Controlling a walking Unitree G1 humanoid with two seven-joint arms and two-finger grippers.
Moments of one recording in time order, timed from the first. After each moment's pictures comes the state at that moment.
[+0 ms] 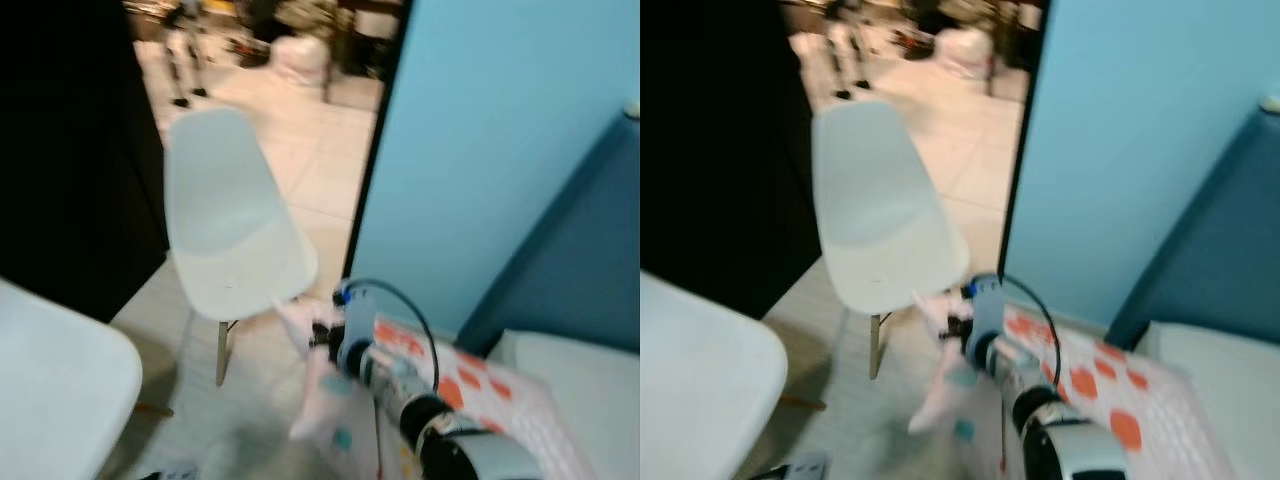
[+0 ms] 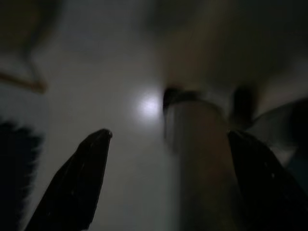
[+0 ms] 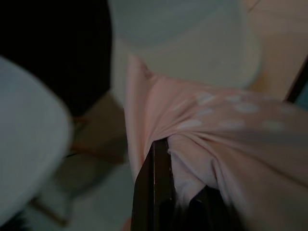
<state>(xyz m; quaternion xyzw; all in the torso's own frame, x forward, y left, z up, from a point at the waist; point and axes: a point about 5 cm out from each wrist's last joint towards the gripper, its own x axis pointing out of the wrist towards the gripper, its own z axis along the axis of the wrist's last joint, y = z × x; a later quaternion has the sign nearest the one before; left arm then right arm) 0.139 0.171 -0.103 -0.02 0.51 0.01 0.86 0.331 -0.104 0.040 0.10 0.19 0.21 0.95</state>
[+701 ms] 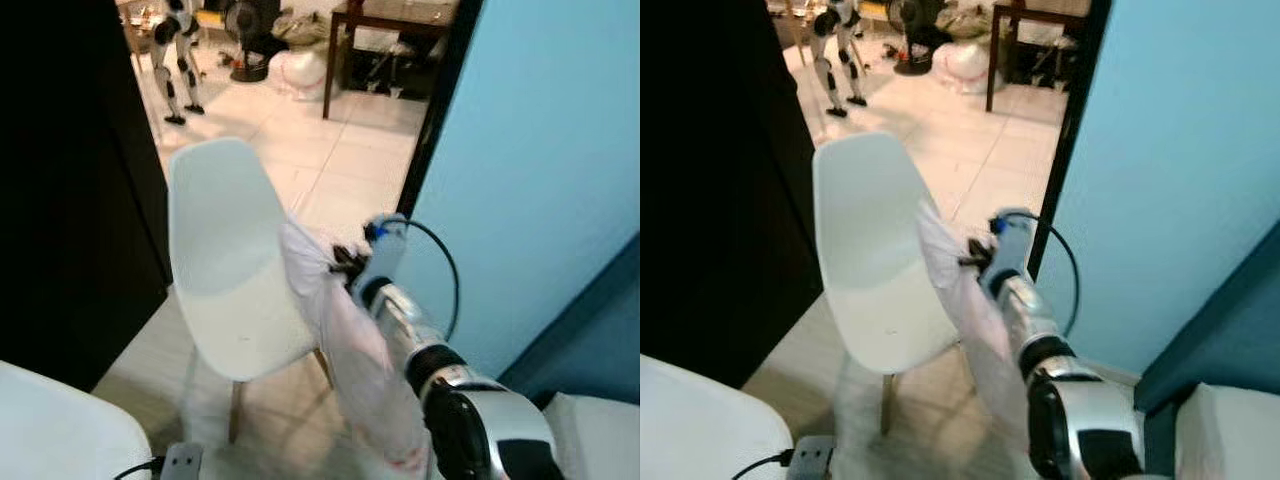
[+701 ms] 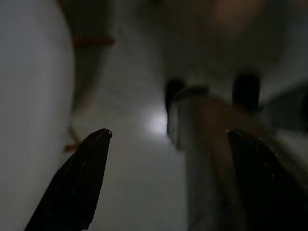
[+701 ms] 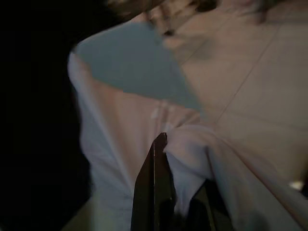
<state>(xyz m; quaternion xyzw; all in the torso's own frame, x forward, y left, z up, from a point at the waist) 0.126 0.178 -0.107 -0.02 0.52 0.02 0.86 0.379 -0.104 0.120 0.11 0.04 0.18 0.98</state>
